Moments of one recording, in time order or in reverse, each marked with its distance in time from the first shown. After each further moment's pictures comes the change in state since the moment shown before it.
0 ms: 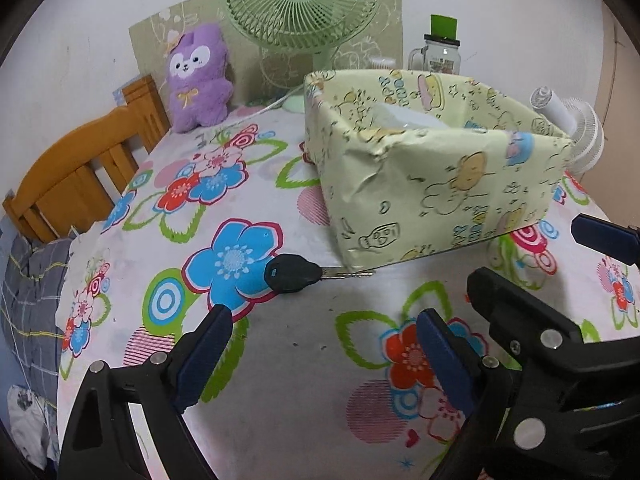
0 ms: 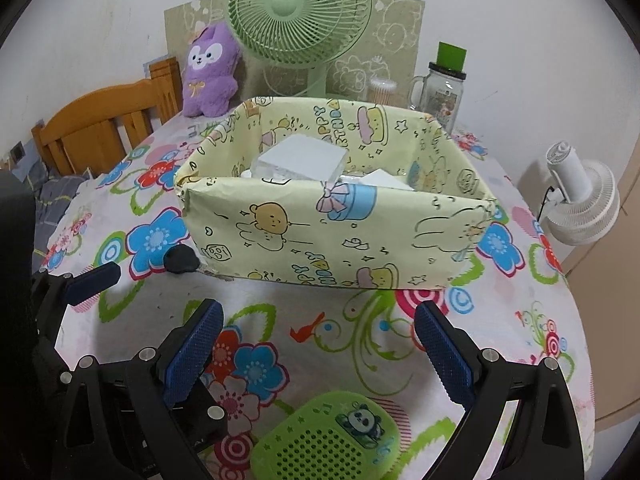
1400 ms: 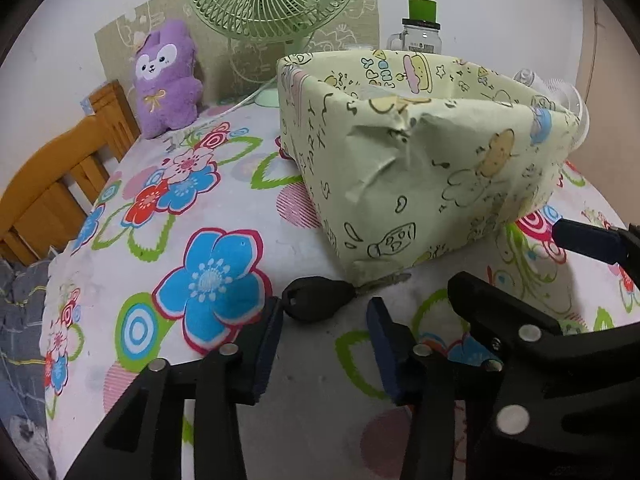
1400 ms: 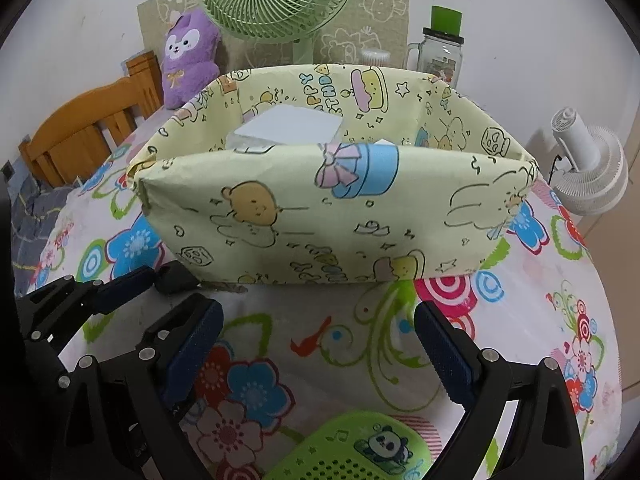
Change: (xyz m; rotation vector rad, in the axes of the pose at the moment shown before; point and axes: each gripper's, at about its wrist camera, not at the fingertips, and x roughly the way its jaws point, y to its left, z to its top) left arm 0.022 -0.001 0.003 0.080 0.008 -0.061; right arm 0.033 -0.004 -0.001 0.075 0.062 0.010
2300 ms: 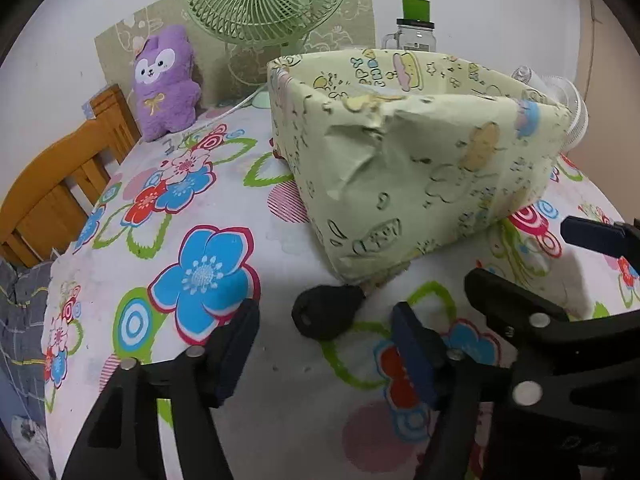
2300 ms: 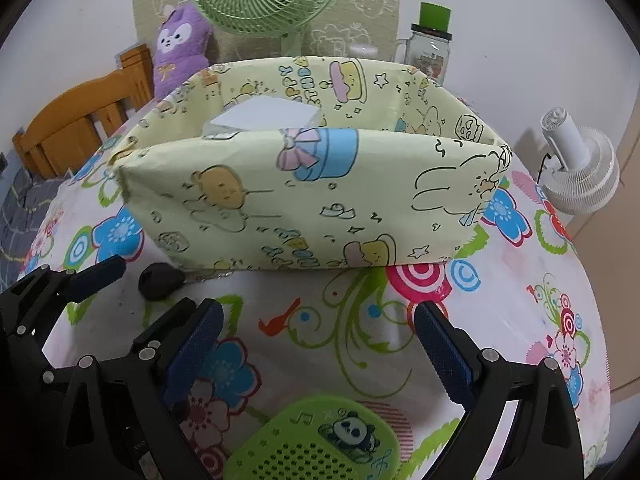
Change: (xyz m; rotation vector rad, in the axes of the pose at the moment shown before) left arm 0.001 -0.006 0.000 -0.001 -0.007 0.000; right arm -0.001 -0.014 -0.006 -0.003 0.013 -0.034
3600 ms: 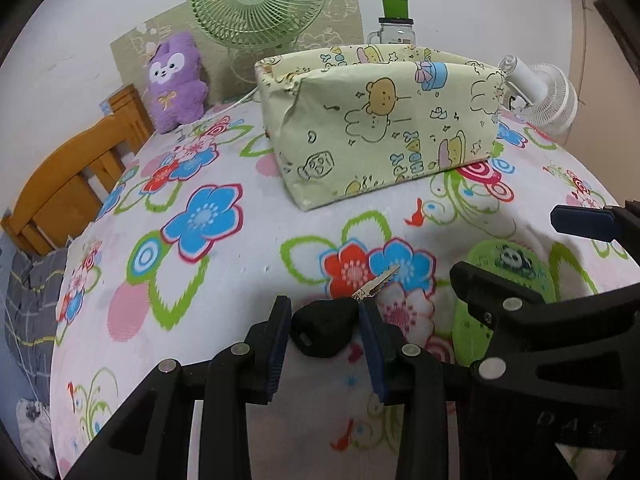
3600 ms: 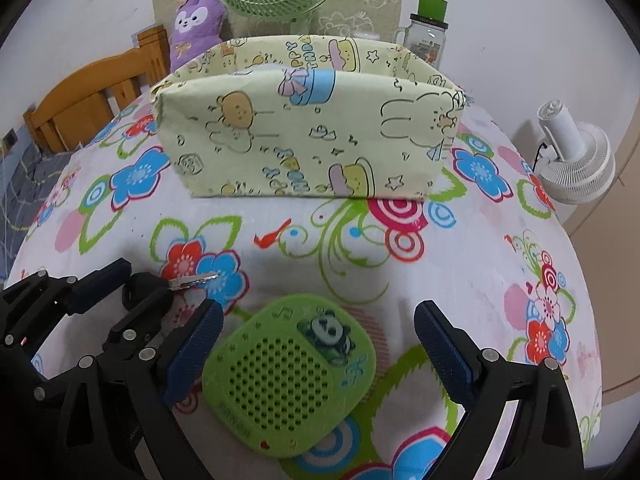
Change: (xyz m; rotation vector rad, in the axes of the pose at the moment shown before) left arm -0.047 -0.037 -0.049 0.010 0.001 0.056; right arm -0.032 -0.008 -0.046 -0.056 0.043 0.014
